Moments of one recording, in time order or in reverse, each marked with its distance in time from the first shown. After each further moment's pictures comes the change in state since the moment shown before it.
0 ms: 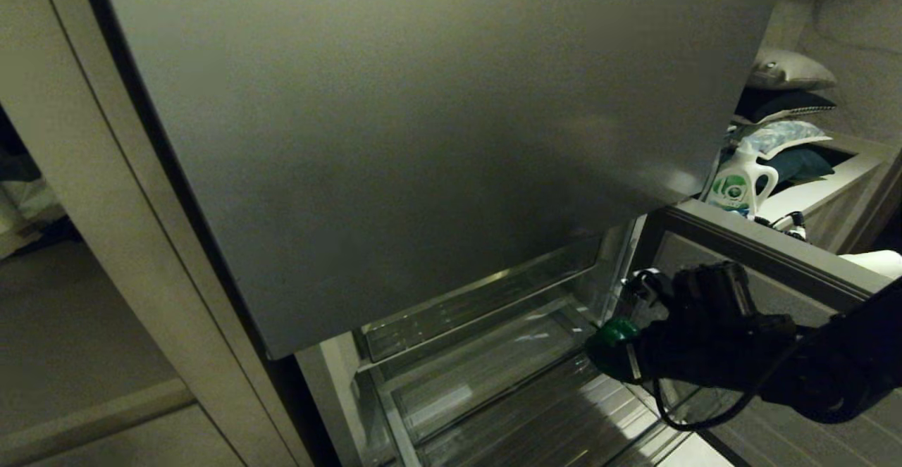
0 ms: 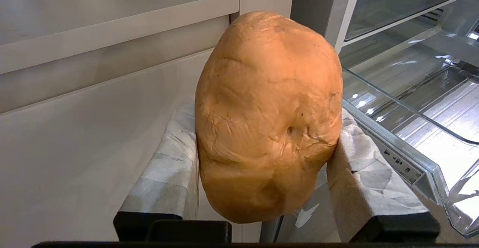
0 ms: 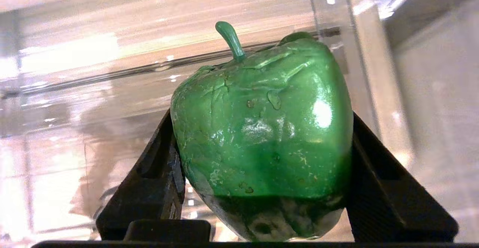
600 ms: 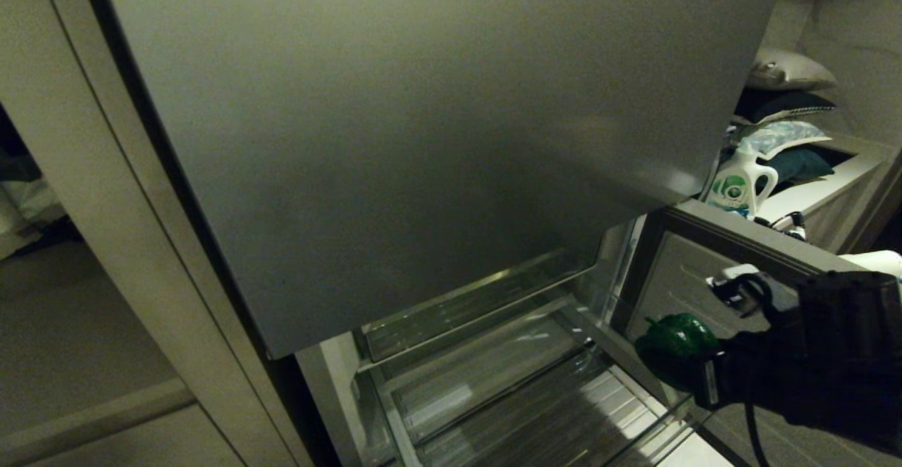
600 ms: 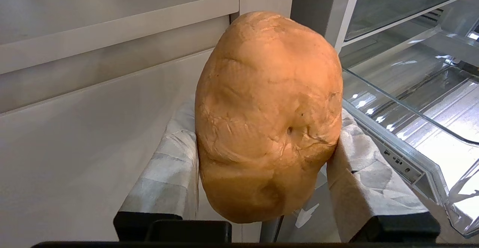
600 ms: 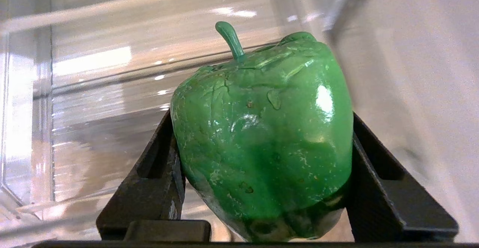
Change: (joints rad) left arm 0.000 0.000 0.000 0.000 0.000 0.000; right arm -0.004 -0.397 0.223 0.015 -0.077 -0.005
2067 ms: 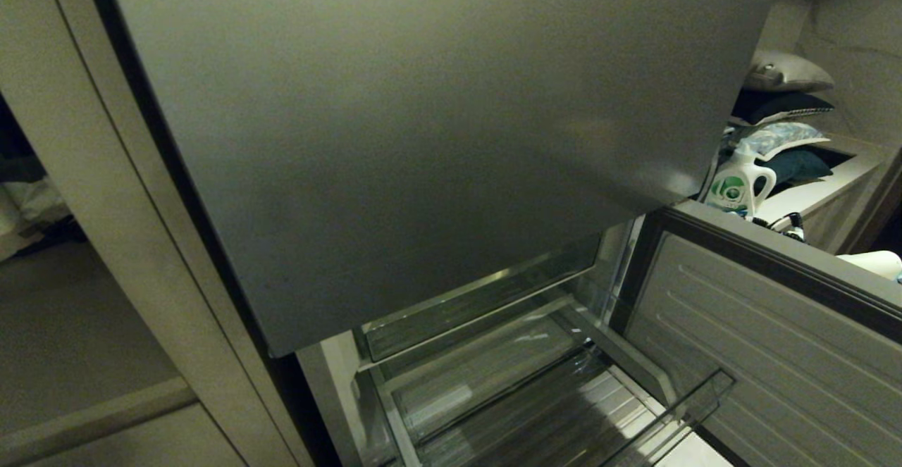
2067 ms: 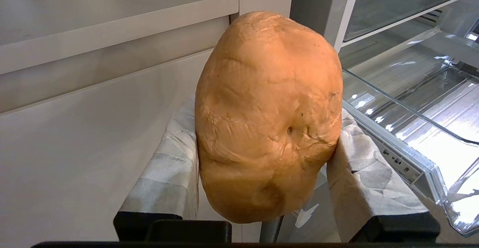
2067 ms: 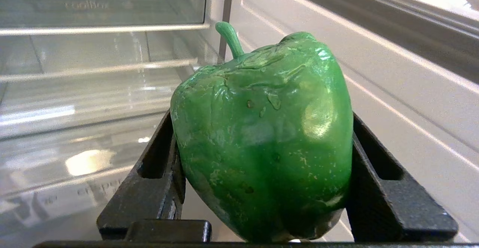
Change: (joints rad) left arm 0.000 0.000 0.000 0.000 0.000 0.000; right arm -0.301 -1.474 0.415 0.461 0.045 -0.147
